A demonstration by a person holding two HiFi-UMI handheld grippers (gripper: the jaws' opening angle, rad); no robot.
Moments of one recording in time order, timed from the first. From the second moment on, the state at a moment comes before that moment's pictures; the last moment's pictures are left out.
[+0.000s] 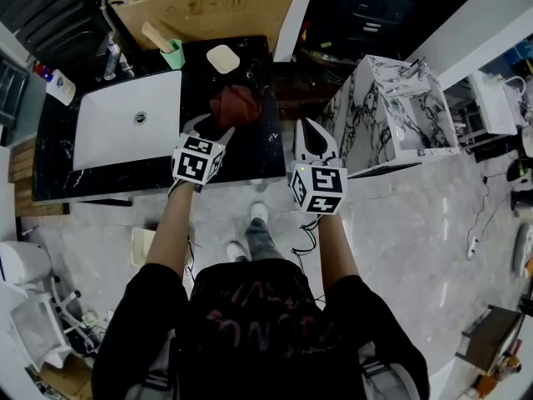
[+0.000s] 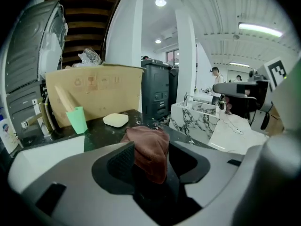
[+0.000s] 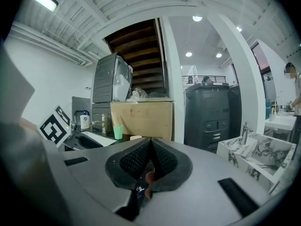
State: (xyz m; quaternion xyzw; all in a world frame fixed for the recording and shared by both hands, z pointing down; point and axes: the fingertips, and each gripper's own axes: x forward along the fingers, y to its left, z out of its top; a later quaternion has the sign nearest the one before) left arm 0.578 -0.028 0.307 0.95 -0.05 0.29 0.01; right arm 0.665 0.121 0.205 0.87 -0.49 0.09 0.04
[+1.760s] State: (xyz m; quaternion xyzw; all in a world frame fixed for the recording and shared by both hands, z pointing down) left arm 0.516 -0.010 0.194 0.97 -0.14 0.20 0.00; right arm 0.638 0.083 0.200 0.82 -0.56 0.09 0.04
